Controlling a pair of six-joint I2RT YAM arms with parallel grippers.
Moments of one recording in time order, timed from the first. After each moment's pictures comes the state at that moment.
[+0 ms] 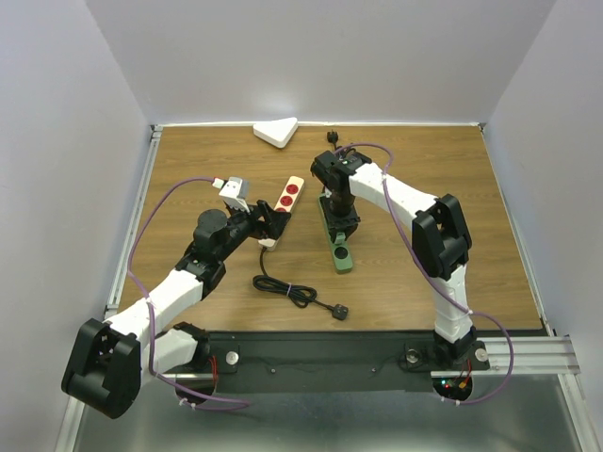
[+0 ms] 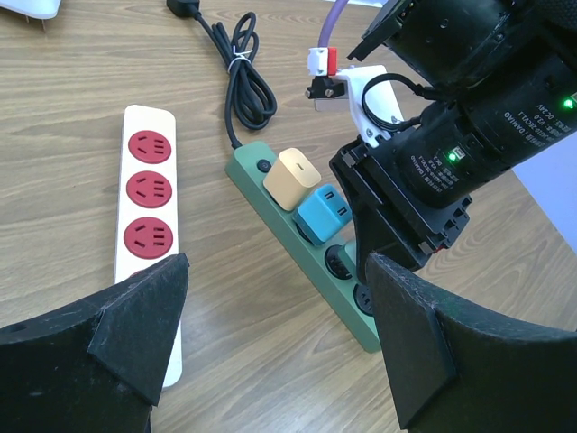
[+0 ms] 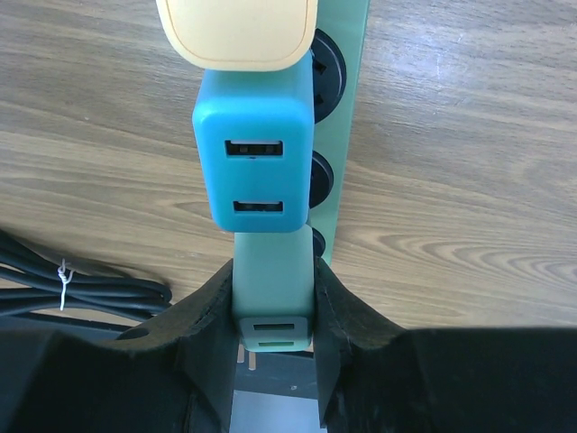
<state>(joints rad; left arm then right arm) -0.44 1.03 0.46 0.46 0.19 -0.43 0.64 2.09 1.81 -1.20 0.00 0.45</state>
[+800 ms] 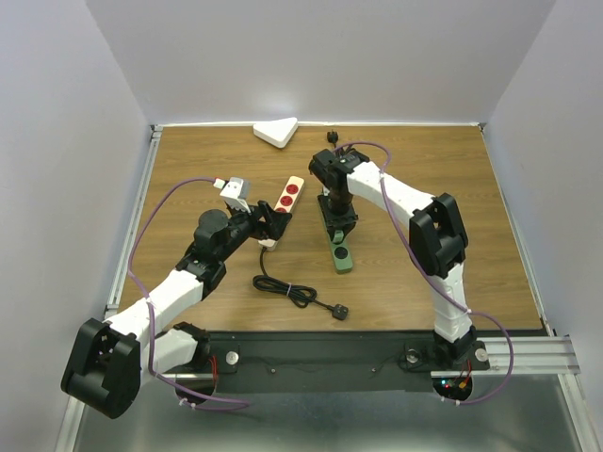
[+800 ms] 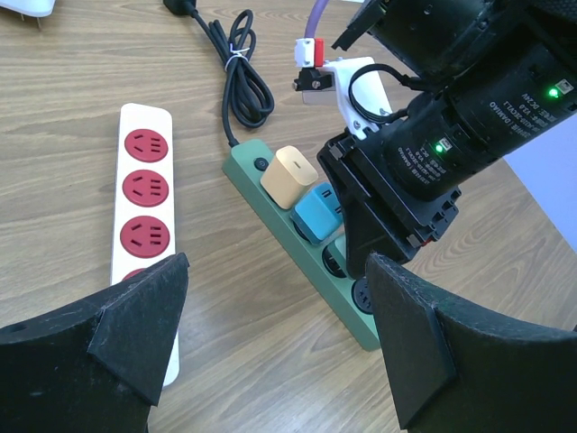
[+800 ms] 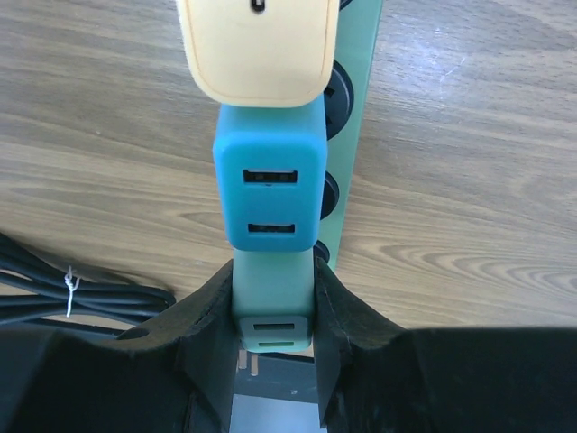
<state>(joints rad) -0.45 1.03 0.46 0.46 0.19 -0.43 0.64 2.12 1.85 -1.19 0.02 0.44</state>
